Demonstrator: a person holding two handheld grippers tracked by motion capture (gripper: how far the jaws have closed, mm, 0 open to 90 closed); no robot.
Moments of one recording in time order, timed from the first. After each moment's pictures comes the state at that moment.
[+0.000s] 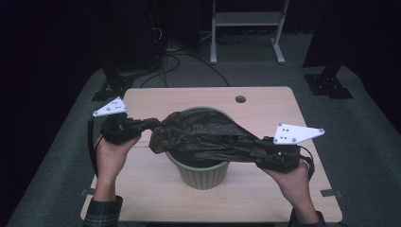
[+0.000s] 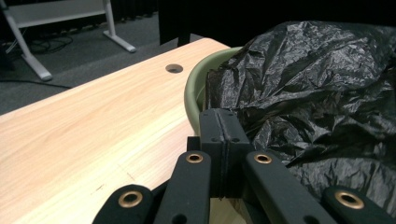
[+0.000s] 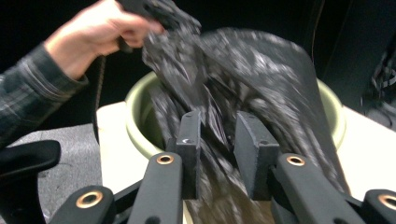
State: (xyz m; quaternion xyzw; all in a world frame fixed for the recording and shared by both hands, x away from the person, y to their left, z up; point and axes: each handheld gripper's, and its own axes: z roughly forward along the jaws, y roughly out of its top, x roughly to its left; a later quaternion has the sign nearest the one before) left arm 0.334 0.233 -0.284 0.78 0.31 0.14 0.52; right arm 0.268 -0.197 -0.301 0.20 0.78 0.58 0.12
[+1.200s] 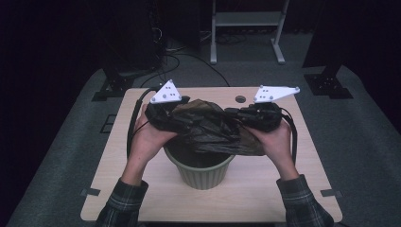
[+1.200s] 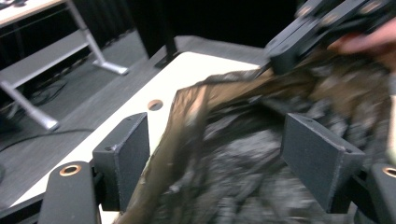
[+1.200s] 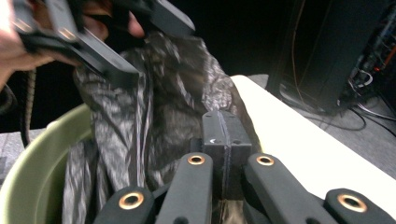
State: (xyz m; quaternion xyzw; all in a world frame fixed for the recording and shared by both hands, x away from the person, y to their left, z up) left arm 0.354 0.121 -0.247 0.84 0.19 0.21 0.47; right arm 0.354 -0.170 -0.272 0.21 0.79 0.55 0.14
